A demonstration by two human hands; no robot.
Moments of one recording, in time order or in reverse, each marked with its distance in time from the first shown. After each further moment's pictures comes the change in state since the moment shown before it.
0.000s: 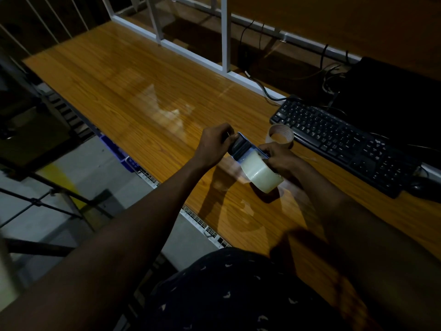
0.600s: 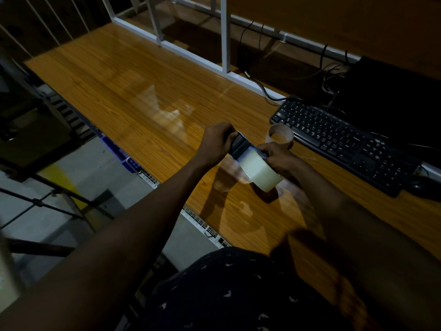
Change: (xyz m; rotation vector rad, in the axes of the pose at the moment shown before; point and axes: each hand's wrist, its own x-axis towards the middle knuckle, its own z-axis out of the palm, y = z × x) left_hand 0.006 0.005 0.003 0.044 0.024 0.057; right_hand 0.007 0.008 0.001 -0.032 0.014 -0.029
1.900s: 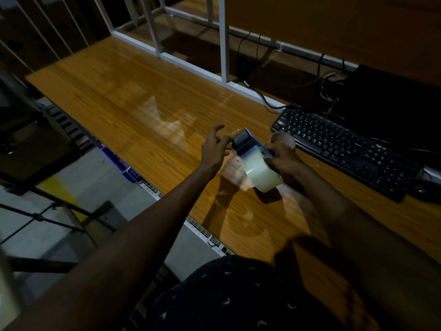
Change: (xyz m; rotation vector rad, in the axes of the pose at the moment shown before) left_hand 0.004 0.009 -0.006 -0.586 0.049 -0.649; right_hand 0.007 -0.003 -0.004 0.057 0.188 -0.010
